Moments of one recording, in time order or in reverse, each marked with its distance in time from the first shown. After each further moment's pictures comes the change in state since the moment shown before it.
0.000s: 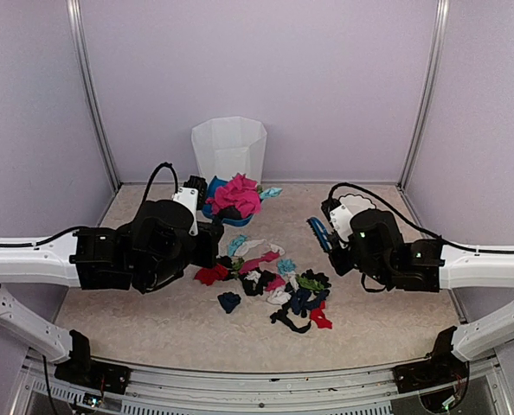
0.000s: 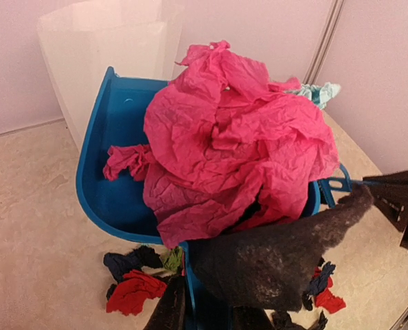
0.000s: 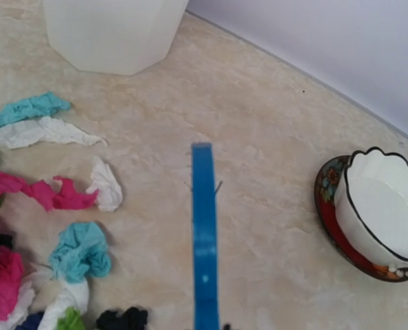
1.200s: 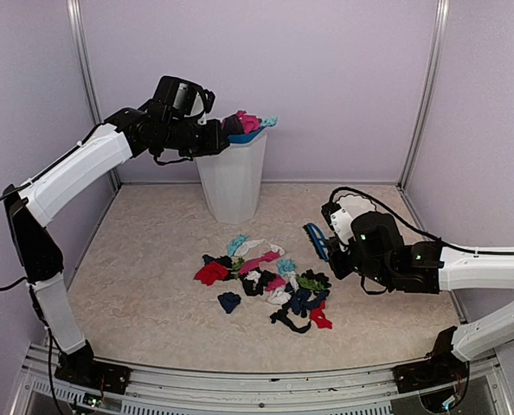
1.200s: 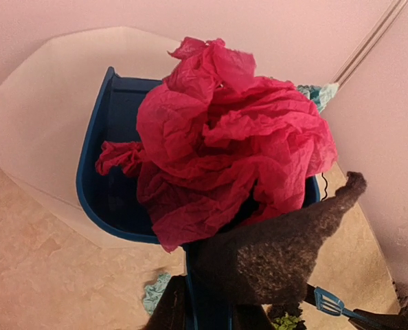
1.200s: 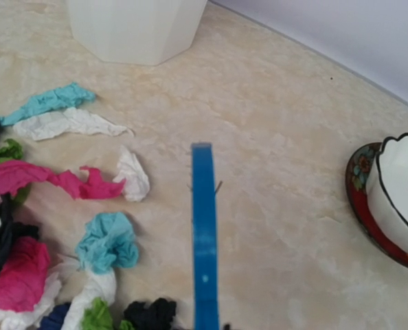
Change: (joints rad) left arm 0.536 0.549 0.981 -0.445 0.597 0.094; right arm -0.011 -0.002 -0.025 0.012 -0.071 0.045
